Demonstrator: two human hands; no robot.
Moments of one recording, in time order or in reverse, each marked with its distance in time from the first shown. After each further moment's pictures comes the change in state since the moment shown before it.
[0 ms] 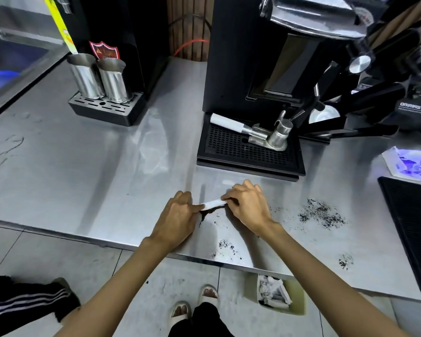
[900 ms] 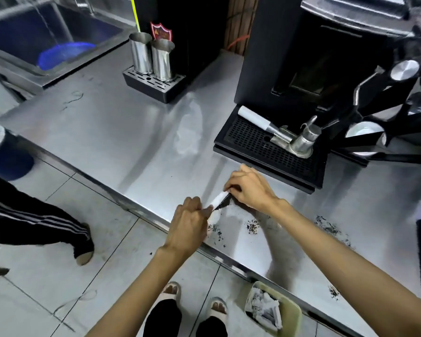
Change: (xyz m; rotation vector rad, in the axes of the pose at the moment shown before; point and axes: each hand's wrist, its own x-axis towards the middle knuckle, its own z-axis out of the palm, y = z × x) left_hand -0.036 0.085 0.037 0.131 0.164 -0.360; right_hand 0.032 0.030 -0.016 0.044 -0.214 -0.465
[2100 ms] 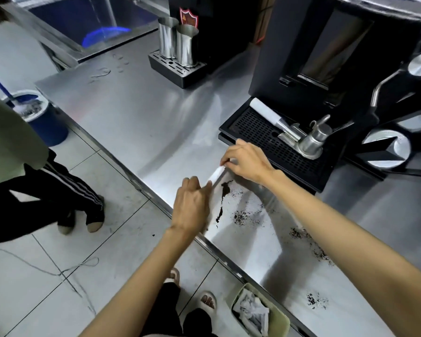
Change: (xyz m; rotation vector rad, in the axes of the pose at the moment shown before) left_hand 0.009 0.053 0.016 0.033 0.126 -0.330; right_hand 0.031 0.023 -0.023 -0.091 -0.026 -0.230
